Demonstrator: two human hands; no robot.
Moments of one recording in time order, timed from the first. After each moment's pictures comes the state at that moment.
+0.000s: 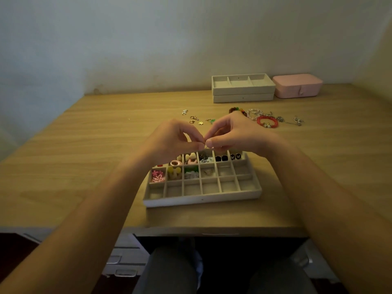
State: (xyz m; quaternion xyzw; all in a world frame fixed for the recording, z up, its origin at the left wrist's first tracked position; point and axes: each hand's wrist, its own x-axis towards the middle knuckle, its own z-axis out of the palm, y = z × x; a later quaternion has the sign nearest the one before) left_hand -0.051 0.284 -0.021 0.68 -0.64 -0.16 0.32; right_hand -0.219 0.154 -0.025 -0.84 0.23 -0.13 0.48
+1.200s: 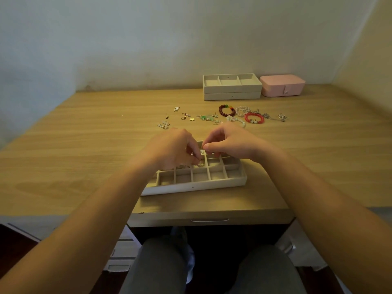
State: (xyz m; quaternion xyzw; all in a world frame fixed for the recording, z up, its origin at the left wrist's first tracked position) left_hand -0.078 0.288 -0.034 0.72 -0.68 -0.07 0.12; right_hand -0.242 0.172 -0.042 -0.87 0.26 -0.12 0.40
